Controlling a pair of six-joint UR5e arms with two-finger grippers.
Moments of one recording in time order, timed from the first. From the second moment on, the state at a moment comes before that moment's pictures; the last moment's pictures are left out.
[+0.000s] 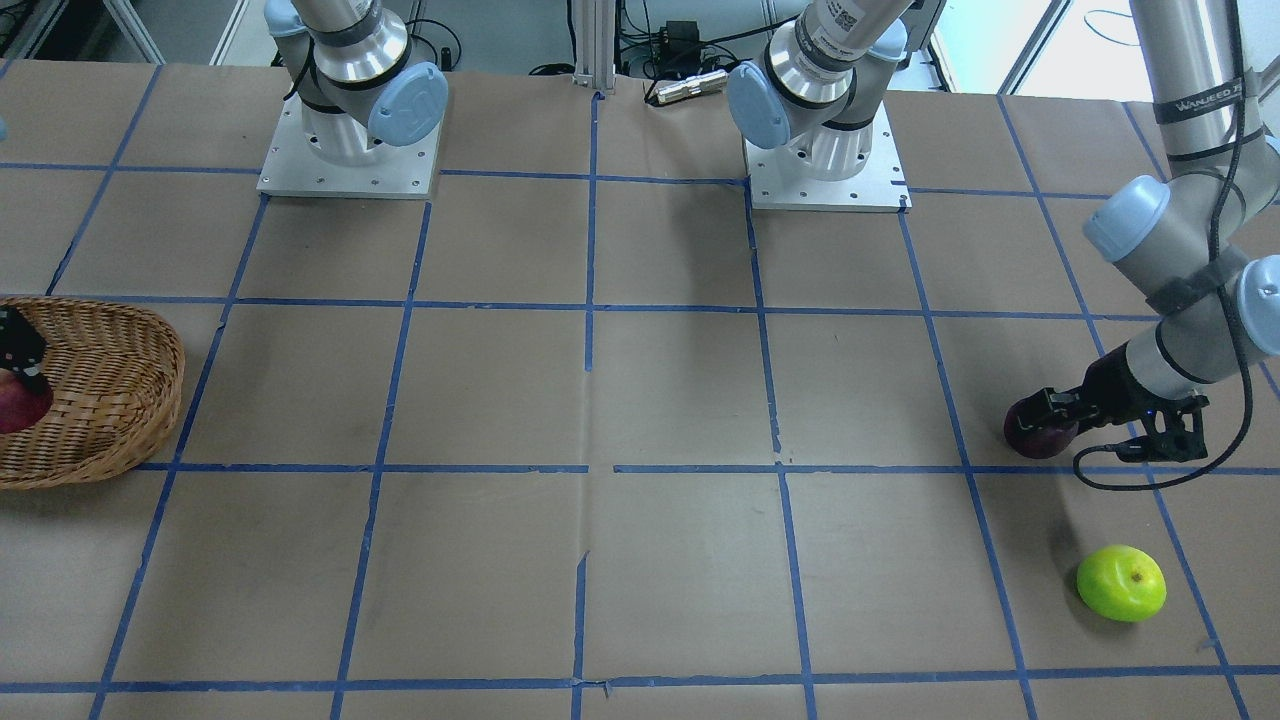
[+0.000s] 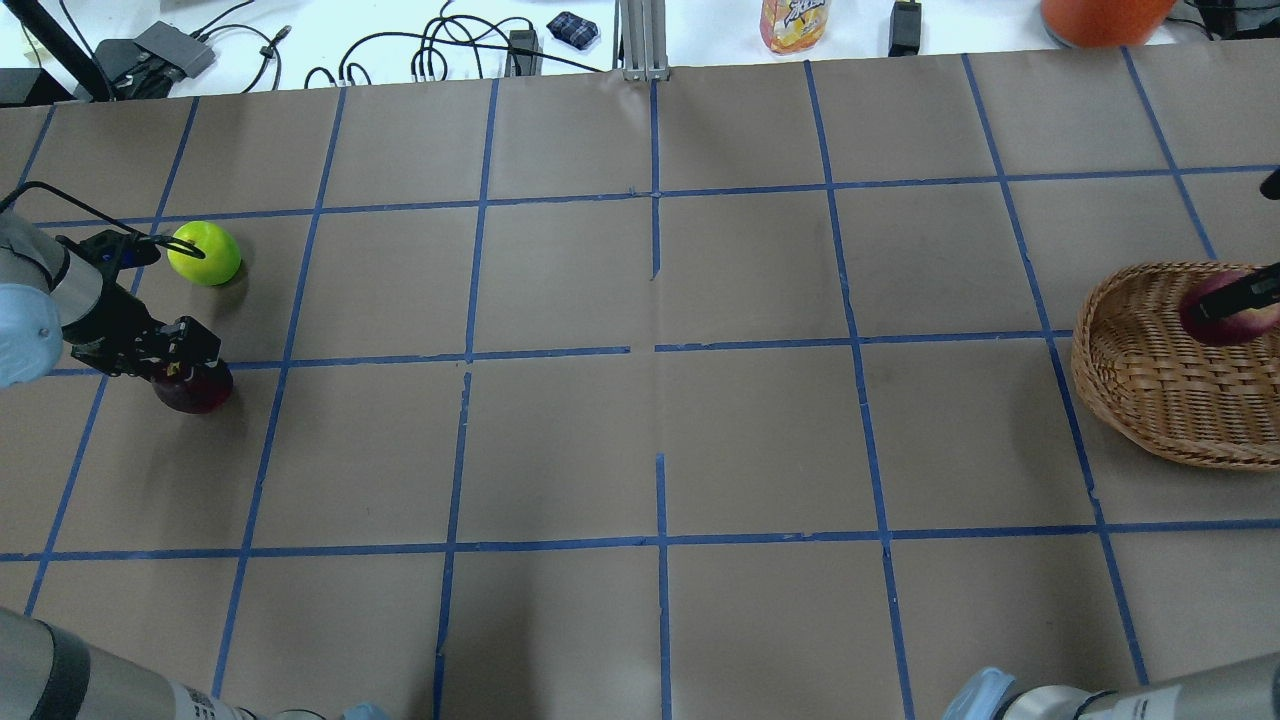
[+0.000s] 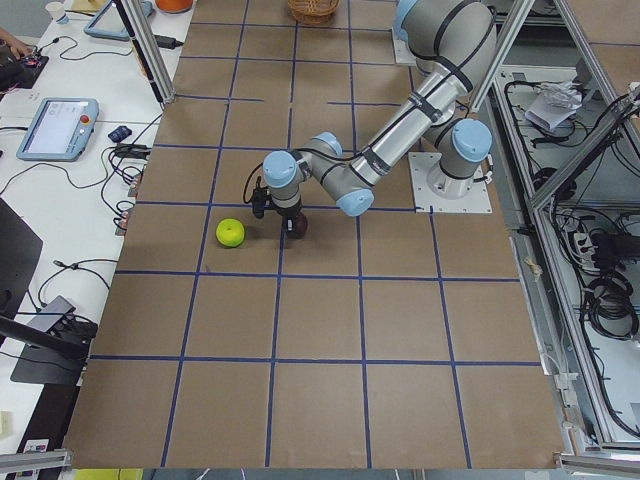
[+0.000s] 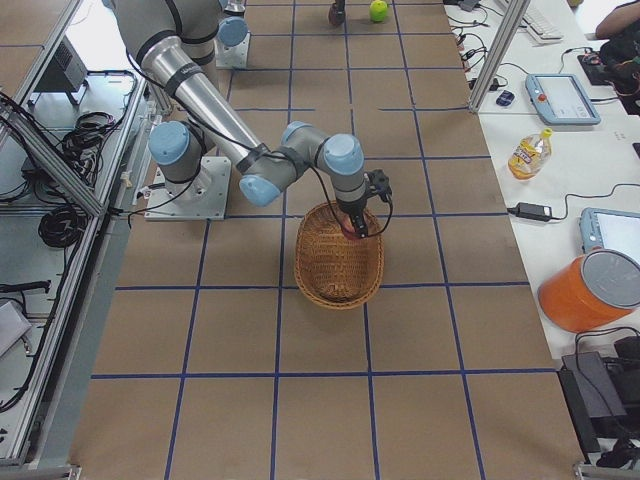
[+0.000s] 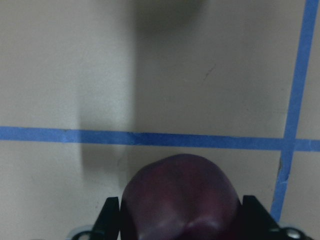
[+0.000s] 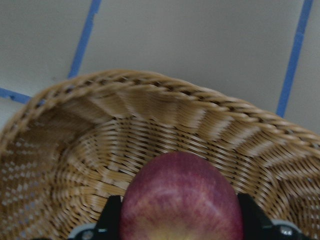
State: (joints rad) left arm -0.97 -1.92 -1.86 -1.03 1.53 0.54; right arm 0.78 -1.33 1.91 -2.26 -1.38 -1.09
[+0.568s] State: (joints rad) left arm -1.38 -1.86 -1.79 -1.16 1.40 -0.03; right arm 0.65 -1.18 1.87 -2.33 -1.36 -1.27
